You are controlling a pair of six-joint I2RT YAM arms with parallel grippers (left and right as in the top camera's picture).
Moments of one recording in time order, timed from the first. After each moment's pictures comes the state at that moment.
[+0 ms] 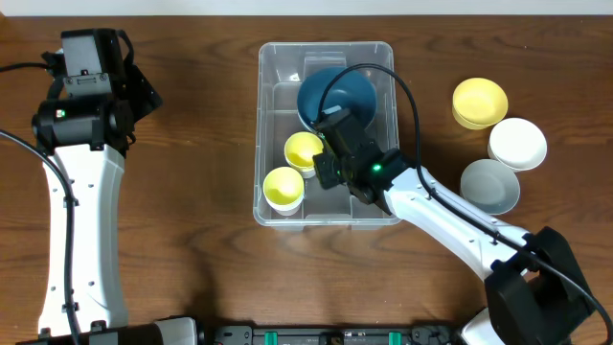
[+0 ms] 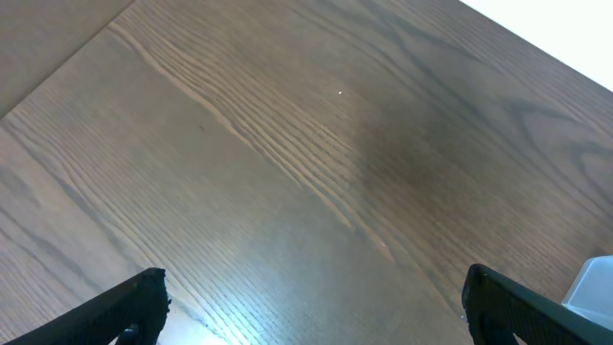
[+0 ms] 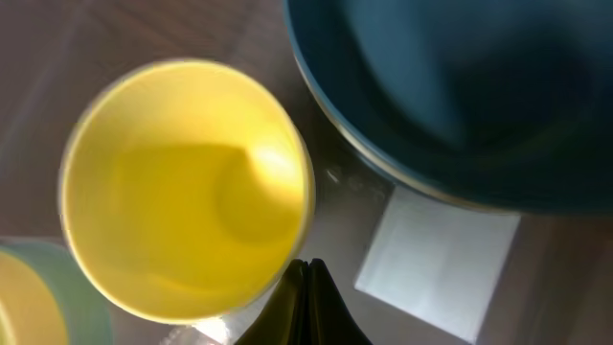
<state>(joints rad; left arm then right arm) 0.11 1.48 1.56 -1.02 -0.36 -0.46 0.67 1.68 1.13 -0.41 0.06 0.29</state>
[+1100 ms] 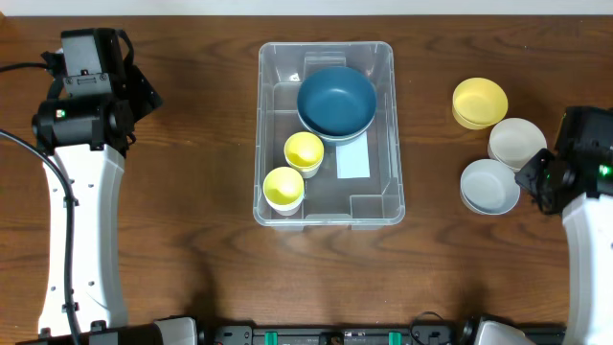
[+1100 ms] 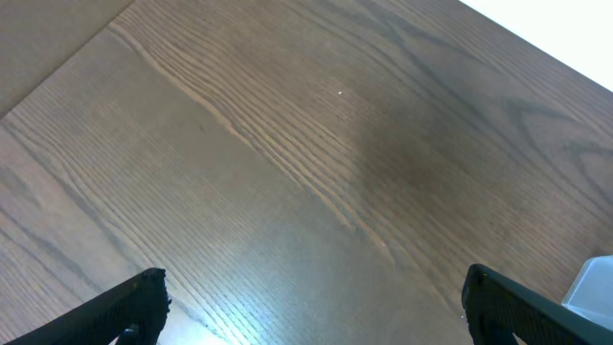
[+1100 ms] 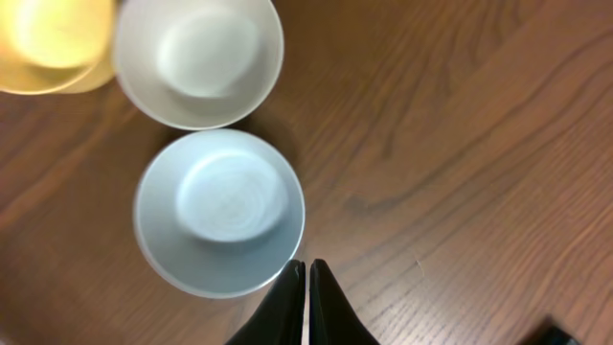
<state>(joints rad) 0.11 1.48 1.56 -1.02 -0.36 -0.46 -0.28 1.31 1.12 -1.02 0.23 0.50</state>
